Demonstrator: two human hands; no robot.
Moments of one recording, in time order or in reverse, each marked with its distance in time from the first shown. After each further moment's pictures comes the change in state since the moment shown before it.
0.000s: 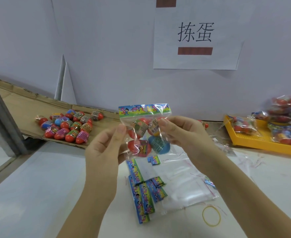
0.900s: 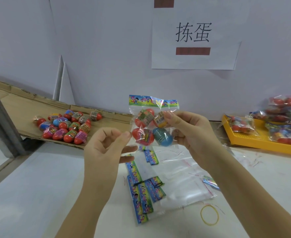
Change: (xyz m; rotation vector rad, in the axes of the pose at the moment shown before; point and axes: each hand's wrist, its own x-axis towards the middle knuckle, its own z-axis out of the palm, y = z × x) left_hand 0.002 -0.001 -0.006 0.157 -0.037 0.074; right_hand 0.002 -0.005 -0.007 0.065 0.083 0.014
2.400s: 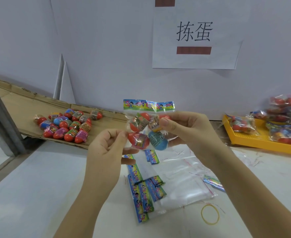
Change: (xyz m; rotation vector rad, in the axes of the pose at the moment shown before) left_hand 0.003 -0.006 -0.002 0.115 -0.018 -0.036; right_hand -0.002 -0.005 -0.001 -0.155 -0.072 -0.040
